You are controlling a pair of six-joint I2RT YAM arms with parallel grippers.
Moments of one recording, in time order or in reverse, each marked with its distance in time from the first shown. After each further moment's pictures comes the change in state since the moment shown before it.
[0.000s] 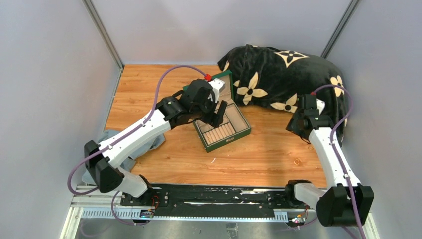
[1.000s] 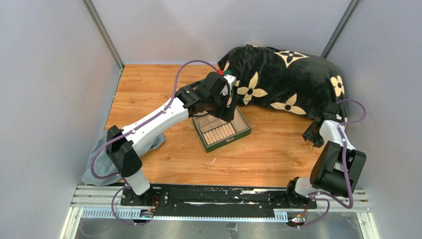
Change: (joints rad) left arm 0.000 0.256 0.214 -0.055 0.055 -0.069; right arm -0.455 0.299 -0.113 0.231 -0.101 -0.143
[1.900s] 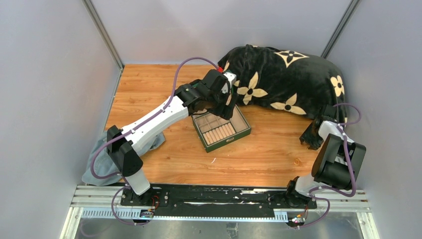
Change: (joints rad) left arm 0.000 0.006 0.049 -0.048 -0.041 0.027; right arm -0.031 0.088 -0.042 0.089 -0.093 -0.038
